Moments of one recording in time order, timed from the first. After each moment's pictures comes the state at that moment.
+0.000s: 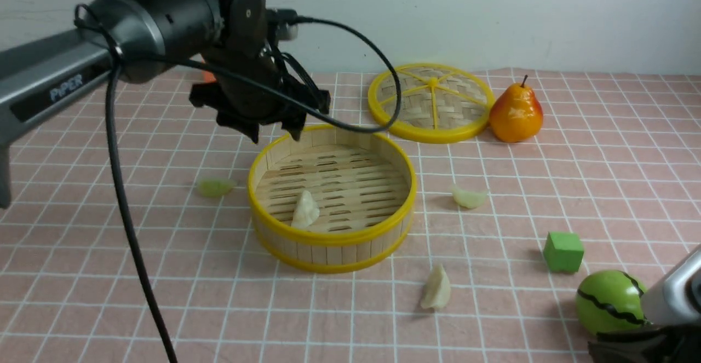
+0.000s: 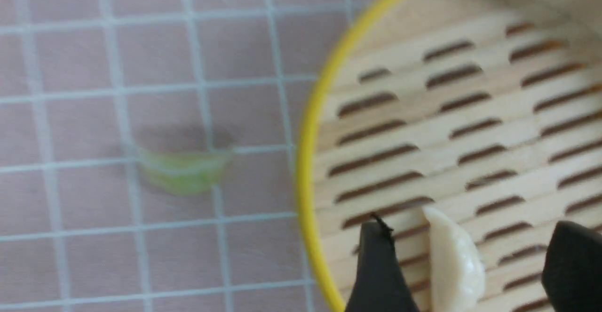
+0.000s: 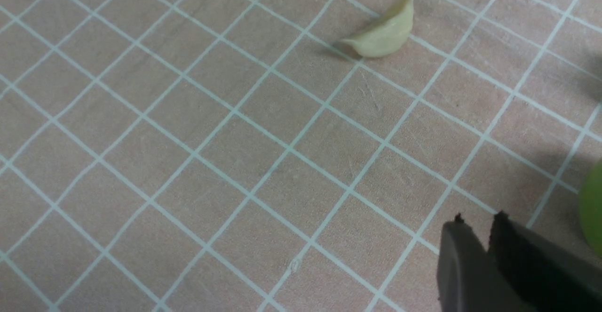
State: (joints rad) right arm 0.30 0.82 -0.44 0.54 0.51 -0.59; left arm -0.40 1.98 -1.85 0.17 0.95 -0.39
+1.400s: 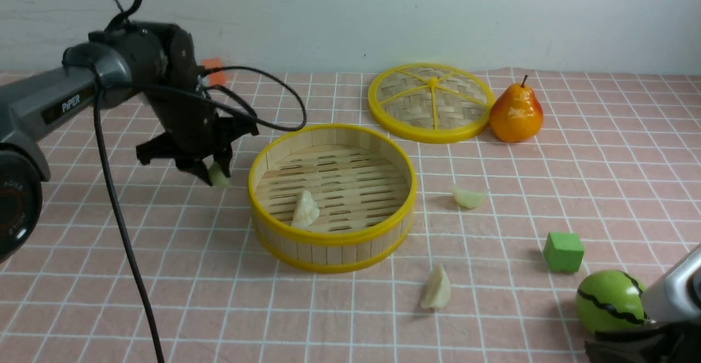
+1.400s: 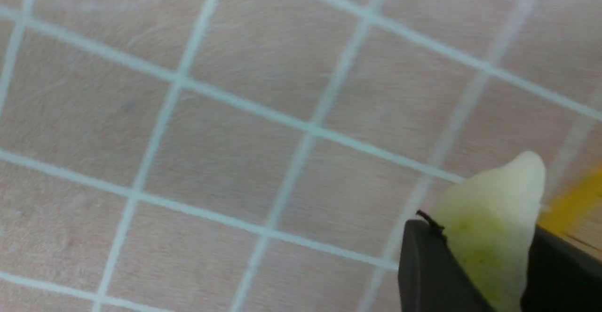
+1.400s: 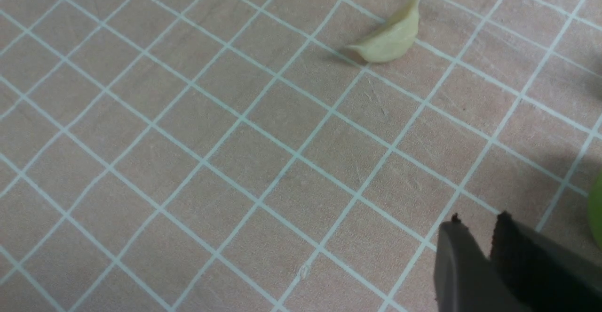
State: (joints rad) right arm 0.30 0.82 -0.44 0.57 0.51 -0.59; left arm -0.20 2.21 -1.97 -0.04 1.01 -0.41
